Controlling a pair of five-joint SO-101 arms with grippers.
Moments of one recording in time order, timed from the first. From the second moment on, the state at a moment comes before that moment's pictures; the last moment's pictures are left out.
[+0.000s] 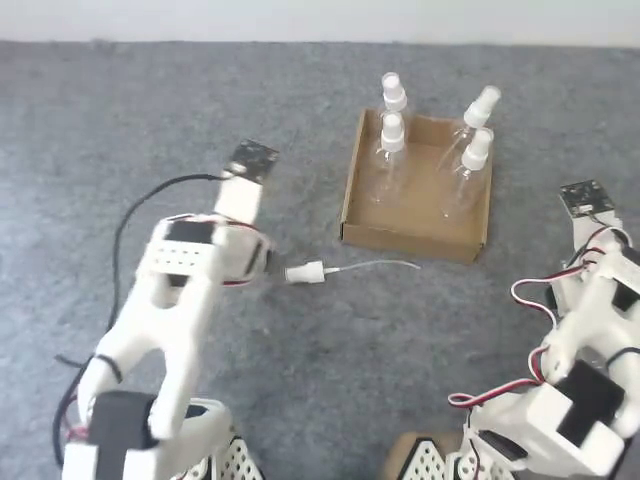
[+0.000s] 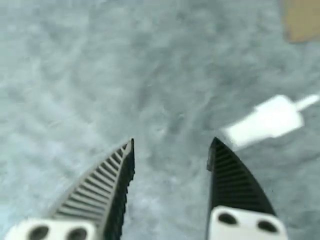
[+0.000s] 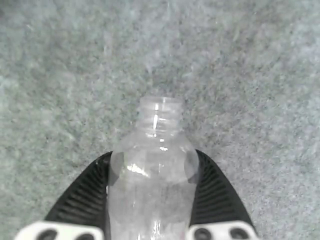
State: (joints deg) left arm -1.4 -15.1 46.3 52.3 -11.7; right arm 34.9 -2.5 35.0 49.4 47.4
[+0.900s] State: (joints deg) left arm 18.7 -12.4 55.5 36.8 3.4; right arm 34.9 -2.5 35.0 49.4 47.1
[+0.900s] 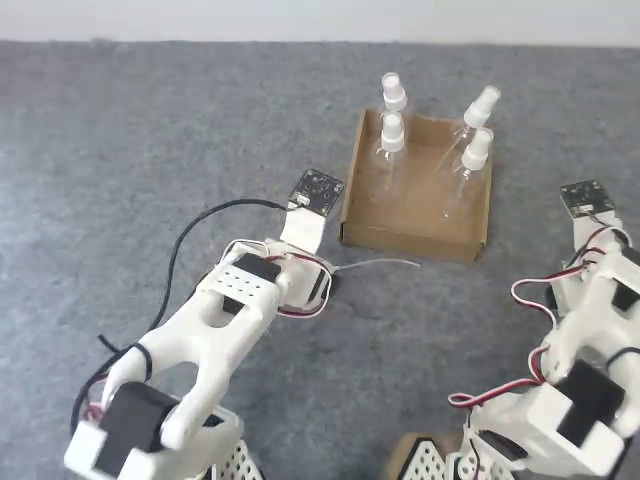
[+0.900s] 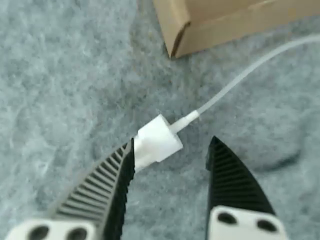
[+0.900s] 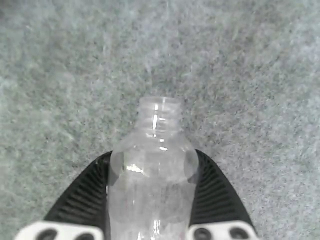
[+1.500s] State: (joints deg) left arm 0.3 -20.0 58.4 43.6 -10.1; right arm 34.9 -2.5 35.0 49.4 47.1
